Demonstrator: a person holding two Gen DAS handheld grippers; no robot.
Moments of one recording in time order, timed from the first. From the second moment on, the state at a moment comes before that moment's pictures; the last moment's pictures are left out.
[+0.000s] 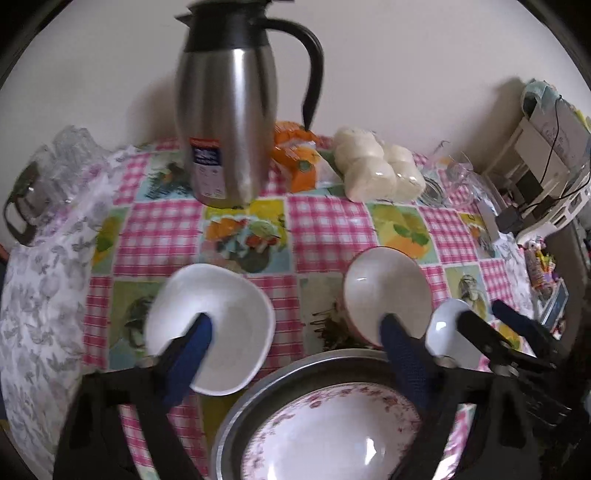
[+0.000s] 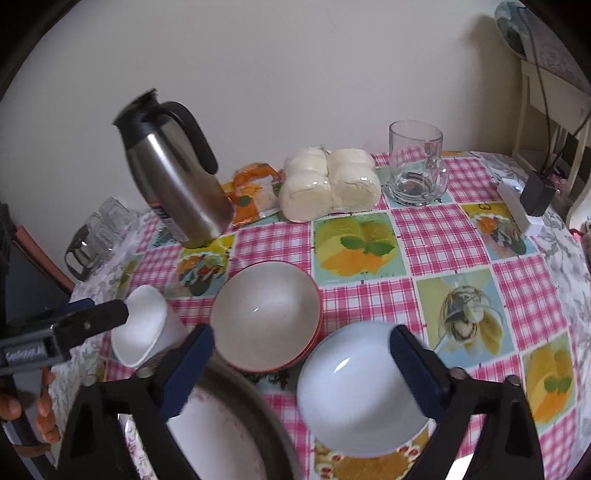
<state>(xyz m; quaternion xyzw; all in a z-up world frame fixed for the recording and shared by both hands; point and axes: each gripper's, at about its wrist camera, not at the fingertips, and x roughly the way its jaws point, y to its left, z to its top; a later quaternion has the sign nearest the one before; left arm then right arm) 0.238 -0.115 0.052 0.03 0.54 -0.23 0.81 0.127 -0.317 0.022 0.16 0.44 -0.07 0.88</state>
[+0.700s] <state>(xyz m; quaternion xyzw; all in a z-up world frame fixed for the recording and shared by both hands) 0.261 -0.169 -0.018 0.00 0.62 -0.24 0.74 0.180 -0.328 -0.032 0.13 0.52 -0.05 0.84</state>
